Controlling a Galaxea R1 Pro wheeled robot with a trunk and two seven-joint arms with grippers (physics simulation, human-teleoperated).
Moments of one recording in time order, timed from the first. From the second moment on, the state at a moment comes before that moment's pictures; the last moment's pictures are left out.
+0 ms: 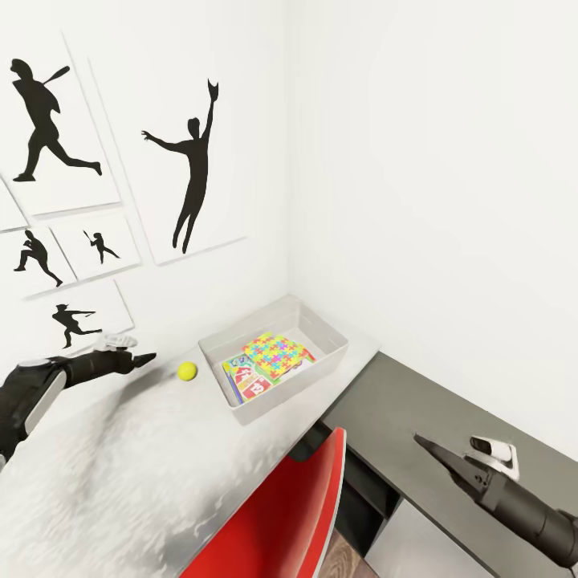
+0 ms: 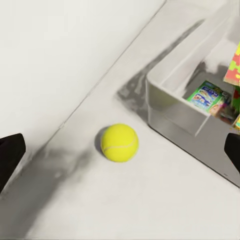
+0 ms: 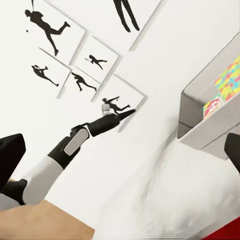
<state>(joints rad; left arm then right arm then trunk) -0.84 0.53 -0.14 -0.81 0.27 0.36 -0.60 -0.01 -0.22 -0.36 -1.59 -0.77 0.77 1.16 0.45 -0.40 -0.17</state>
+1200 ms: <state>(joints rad) -0.84 0.37 -0.14 -0.60 -0.06 0.11 -0.48 0.02 -0.22 -0.50 -1.58 -0.77 0.77 1.32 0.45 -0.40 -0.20</state>
